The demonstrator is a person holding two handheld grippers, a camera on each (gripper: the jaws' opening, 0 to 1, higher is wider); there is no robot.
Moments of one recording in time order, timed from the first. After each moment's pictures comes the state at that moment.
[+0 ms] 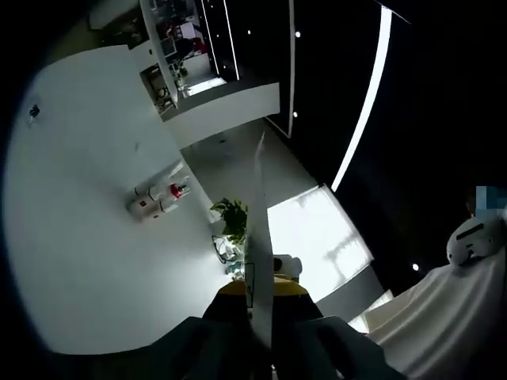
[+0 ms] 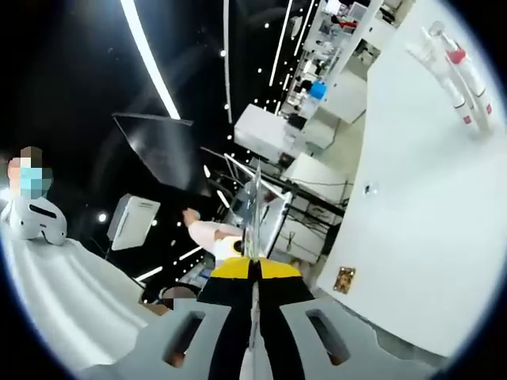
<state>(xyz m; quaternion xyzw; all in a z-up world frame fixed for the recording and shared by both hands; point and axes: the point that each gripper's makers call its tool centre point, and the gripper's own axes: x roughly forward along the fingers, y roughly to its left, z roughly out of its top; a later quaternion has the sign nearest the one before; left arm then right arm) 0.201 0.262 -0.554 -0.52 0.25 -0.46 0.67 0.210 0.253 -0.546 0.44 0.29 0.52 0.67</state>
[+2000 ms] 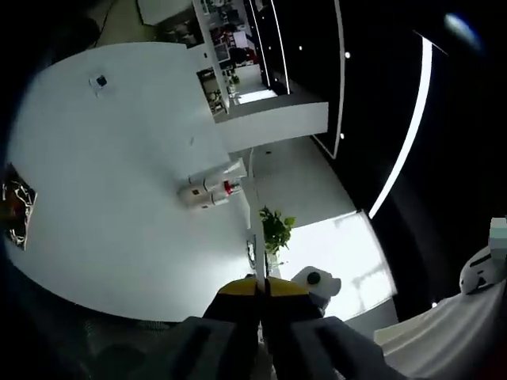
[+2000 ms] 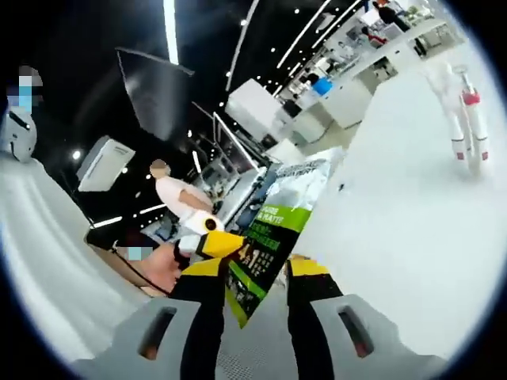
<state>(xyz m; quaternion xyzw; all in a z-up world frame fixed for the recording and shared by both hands) 0.194 0.281 -0.604 -0.56 0.31 -0.34 0.69 0.201 0.238 -0.601 0.23 0.28 0.51 0.78</state>
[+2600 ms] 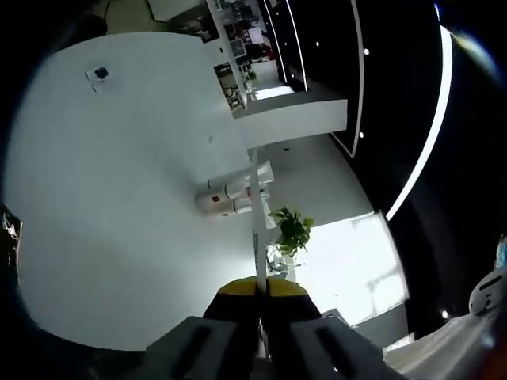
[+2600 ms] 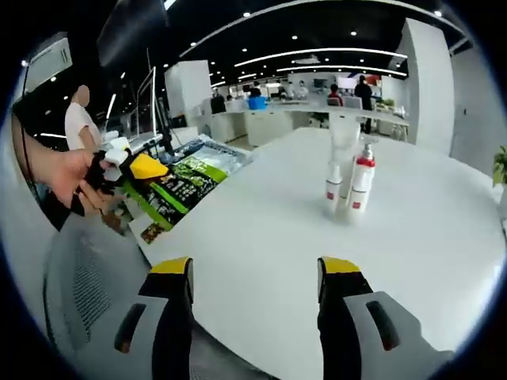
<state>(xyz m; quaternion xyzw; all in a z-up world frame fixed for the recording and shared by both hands) 0.265 0.263 -0.642 -0.55 0.36 -0.31 0.69 0.239 0.131 -0.676 -0.01 0.26 0.30 0.92</state>
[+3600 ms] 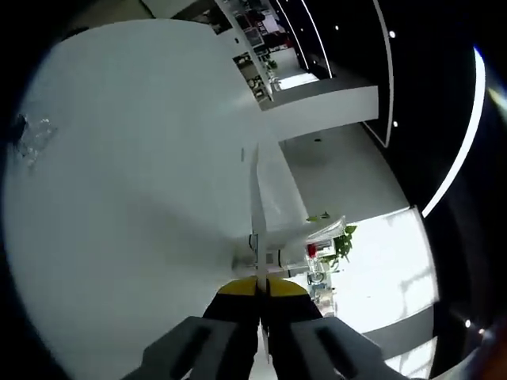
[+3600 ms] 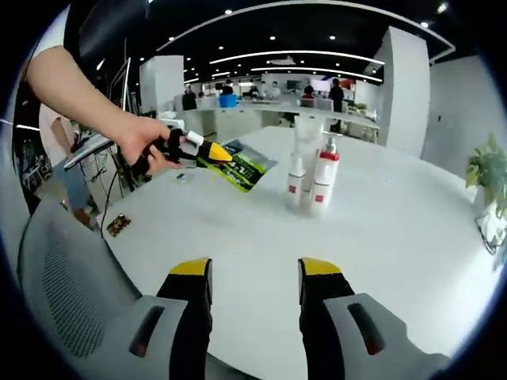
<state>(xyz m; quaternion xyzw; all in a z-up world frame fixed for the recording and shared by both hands) 0.438 0.238 -0.712 -0.49 0.42 -0.27 0.71 0.250 0.099 -0.685 -0.06 0.25 0.24 0.94</state>
